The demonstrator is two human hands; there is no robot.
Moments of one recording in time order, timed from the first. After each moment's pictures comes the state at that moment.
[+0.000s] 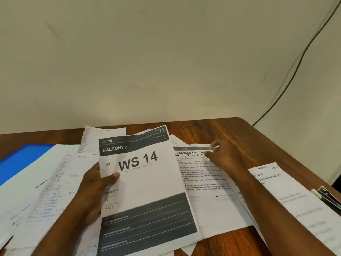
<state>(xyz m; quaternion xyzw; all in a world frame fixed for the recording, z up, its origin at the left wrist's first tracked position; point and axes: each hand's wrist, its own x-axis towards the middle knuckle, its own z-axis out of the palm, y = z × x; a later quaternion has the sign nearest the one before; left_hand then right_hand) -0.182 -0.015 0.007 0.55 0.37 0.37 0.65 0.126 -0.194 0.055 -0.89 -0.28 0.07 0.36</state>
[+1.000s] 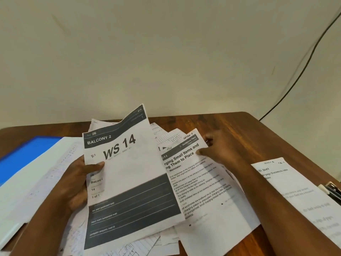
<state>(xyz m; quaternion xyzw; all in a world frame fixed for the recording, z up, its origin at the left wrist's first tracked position) -0.221 0.004 0.029 0.45 0.35 0.36 0.74 0.111 -0.182 0.063 -0.84 -0.40 0.08 0.35</state>
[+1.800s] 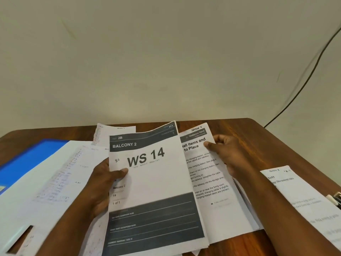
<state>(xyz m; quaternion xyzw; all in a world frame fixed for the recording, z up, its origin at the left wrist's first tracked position) -0.188 -0.015 0.019 0.54 0.38 0.34 0.67 0.115 -0.179 0.061 -0.68 -0.28 0.22 0.64</state>
